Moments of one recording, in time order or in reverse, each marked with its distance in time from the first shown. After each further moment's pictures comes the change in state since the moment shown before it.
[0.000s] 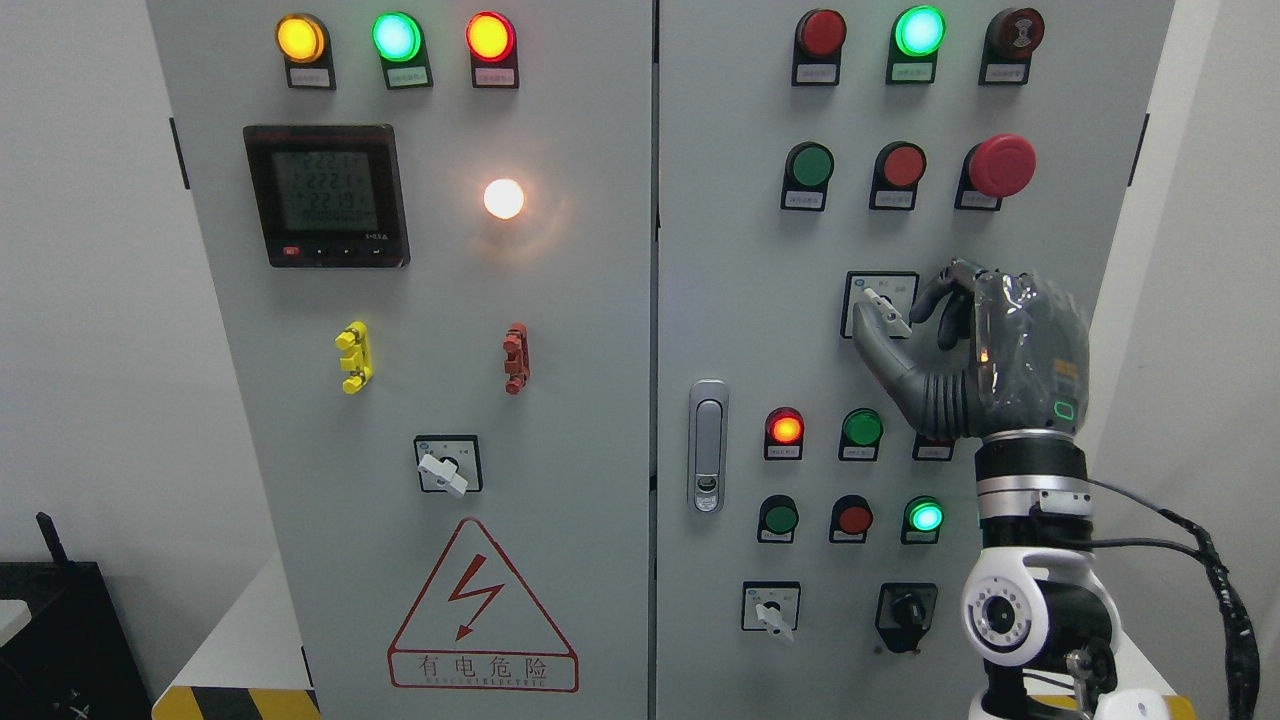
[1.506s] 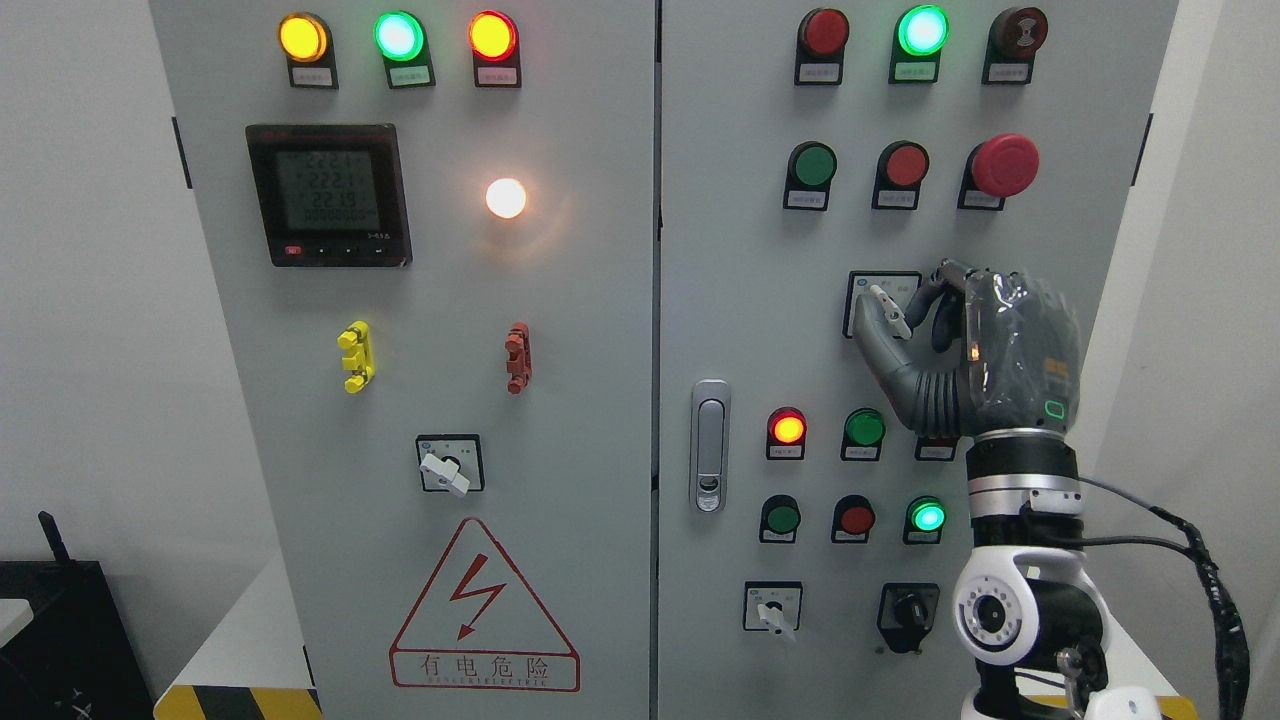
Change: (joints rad) left arm 0.000 0.000 0.000 0.000 0.000 0.000 0.000; right arm -0.002 0.002 0.013 0.003 0.001 0.003 0.000
